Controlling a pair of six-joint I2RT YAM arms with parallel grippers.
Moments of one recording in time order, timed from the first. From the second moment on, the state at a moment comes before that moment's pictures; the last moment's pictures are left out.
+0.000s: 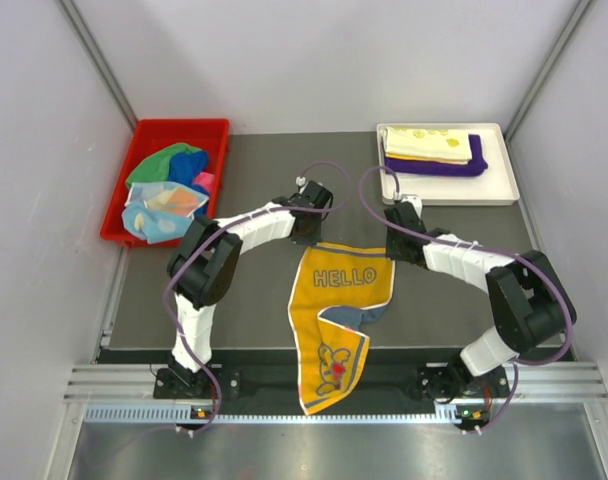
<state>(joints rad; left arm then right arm) -0.64 2.03 1.43 -0.46 -0.19 -0.51 0.47 1.54 0.82 -0.21 0.28 0.44</state>
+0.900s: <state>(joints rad) -0.35 2.17 1.91 -0.45 -0.31 -0.39 0.44 1.84 1.45 -0.06 0.15 0.28</state>
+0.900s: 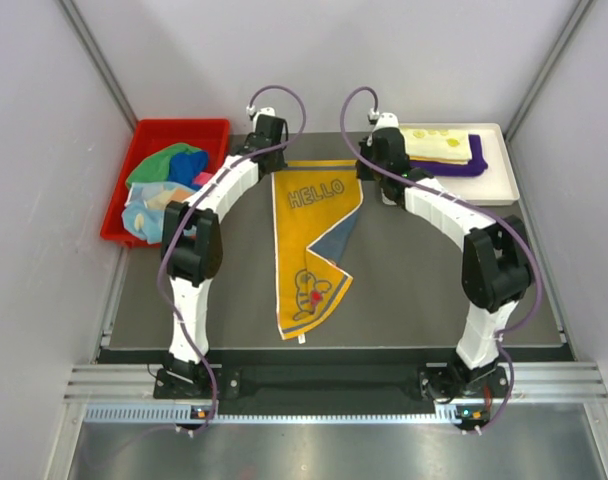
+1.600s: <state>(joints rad) -0.58 1.31 1.37 -0.33 -0.28 -0.36 0.55 1.06 1.18 -0.13 0.16 0.26</state>
